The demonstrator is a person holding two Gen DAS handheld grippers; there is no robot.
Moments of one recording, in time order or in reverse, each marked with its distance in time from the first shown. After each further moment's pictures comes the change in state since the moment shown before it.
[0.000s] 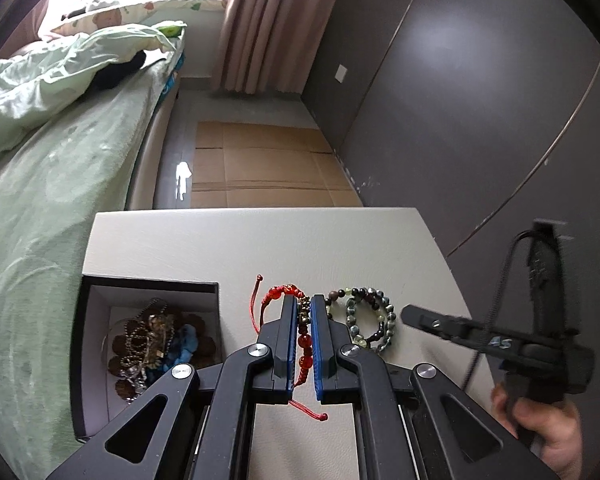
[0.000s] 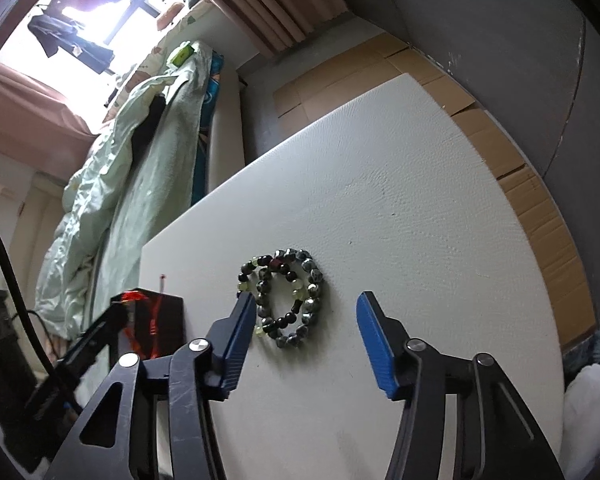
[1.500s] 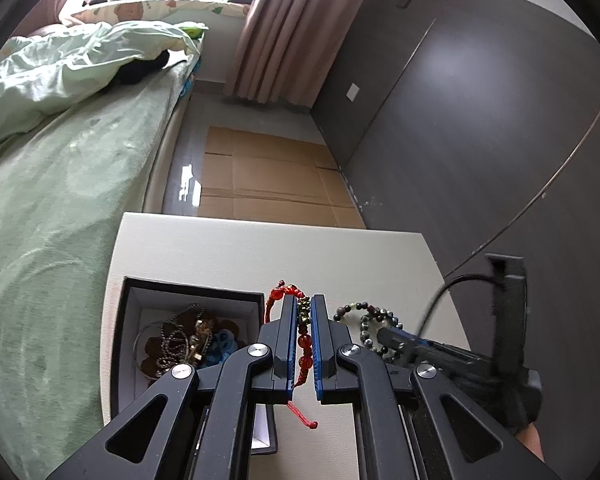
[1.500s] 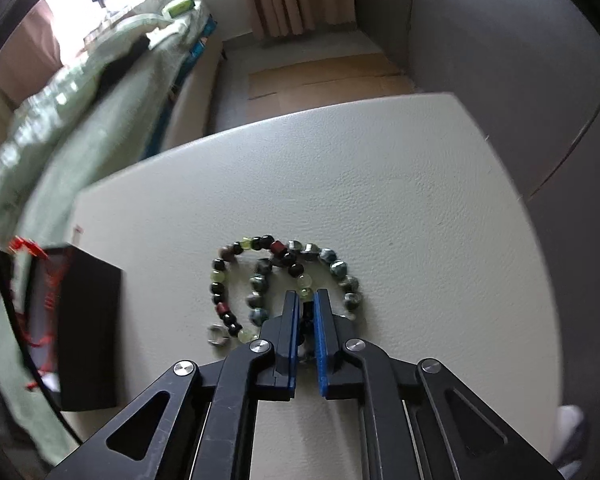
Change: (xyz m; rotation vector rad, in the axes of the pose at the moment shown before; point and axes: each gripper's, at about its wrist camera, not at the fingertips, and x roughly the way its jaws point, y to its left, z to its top) left arm -0.025 0.032 0.004 -0.076 -0.047 -0.026; right arm 0.028 0.039 -0.010 -0.161 0.008 -0.205
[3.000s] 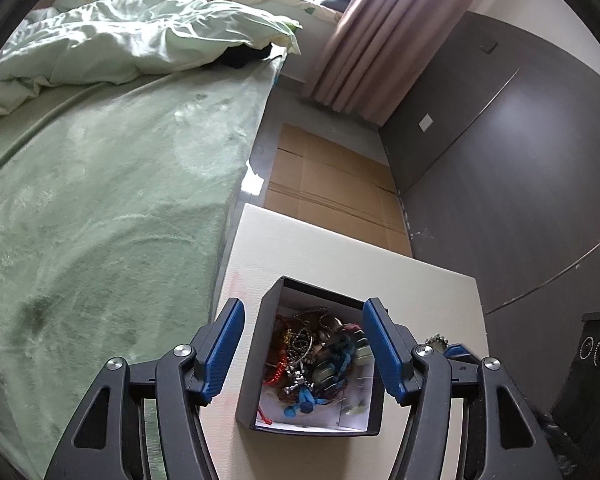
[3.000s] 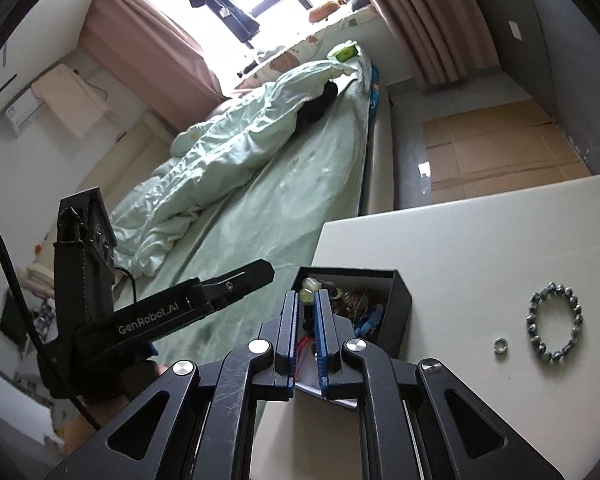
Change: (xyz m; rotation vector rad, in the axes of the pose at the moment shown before) left arm -0.042 0.085 0.007 -0.240 -0.012 0.128; right arm -0.064 0.130 -0.021 -0.170 -0.147 0.519
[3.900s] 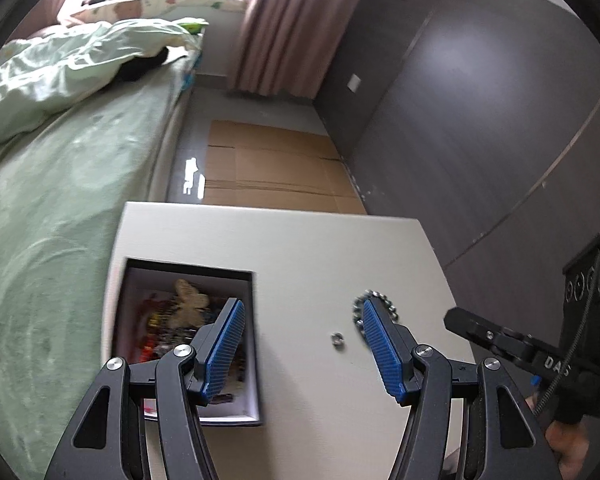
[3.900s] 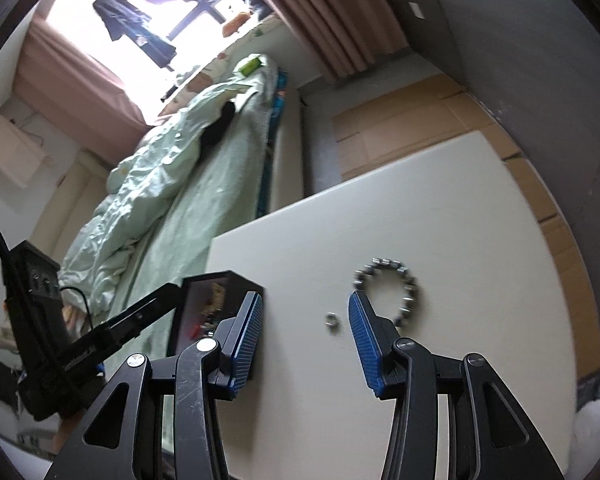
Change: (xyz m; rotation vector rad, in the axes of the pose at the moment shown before) left arm 0.024 -0.103 -0.040 0.261 0.056 -0.101; right arm -0.082 -0.108 -0.004 0.197 -0.016 -0.229
